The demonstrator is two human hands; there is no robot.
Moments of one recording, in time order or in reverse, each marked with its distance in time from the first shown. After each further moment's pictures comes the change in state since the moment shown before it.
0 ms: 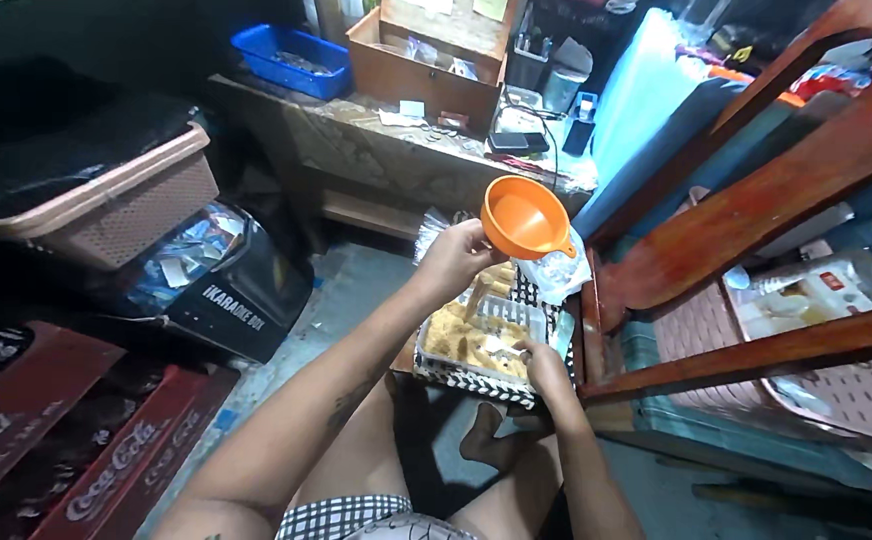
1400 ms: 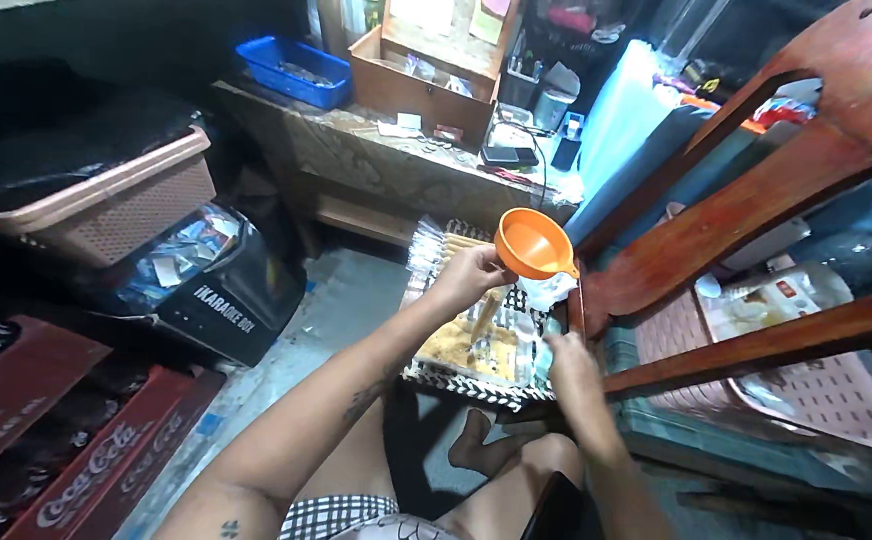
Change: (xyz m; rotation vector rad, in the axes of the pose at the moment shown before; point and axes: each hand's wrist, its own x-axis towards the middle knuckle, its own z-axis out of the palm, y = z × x) left_hand 0.003 -0.002 0.028 -0.140 -0.107 -0.109; right_hand -0.046 0.001 -0.041 -0.213 0.264 0.001
